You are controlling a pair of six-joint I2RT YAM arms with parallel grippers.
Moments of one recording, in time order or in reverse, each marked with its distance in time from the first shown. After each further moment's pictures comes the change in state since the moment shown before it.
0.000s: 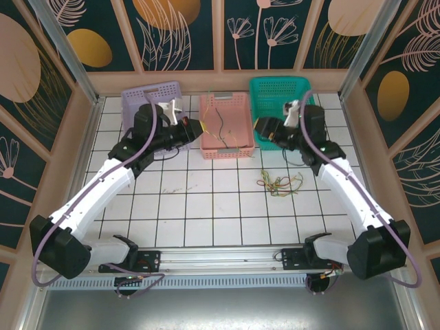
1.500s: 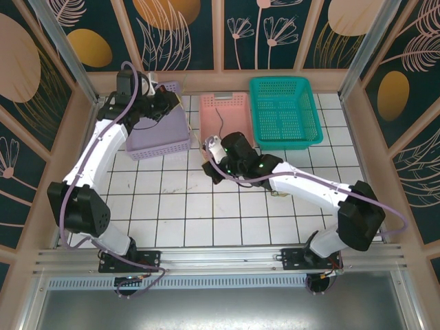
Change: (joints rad) left arm 0.304 0.328 0.393 -0.270 0.096 0.044; right arm 0.570 0.279 0.077 0.060 0.276 -0.542
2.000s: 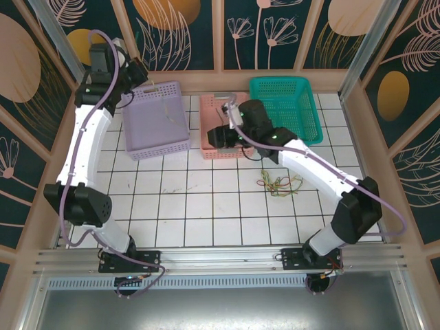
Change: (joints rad) left arm 0.105 0.097 0.373 -0.143 -0.395 0.277; right arm -0.229 0.031 0.233 -0.115 -0.099 0.198
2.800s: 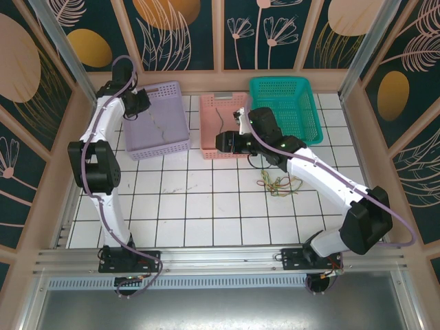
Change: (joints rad) left arm 0.087 0.377 -0.027 -0.121 -0.004 0.088; right arm -0.013 -0.087 -0.141 0.028 -0.068 0.228
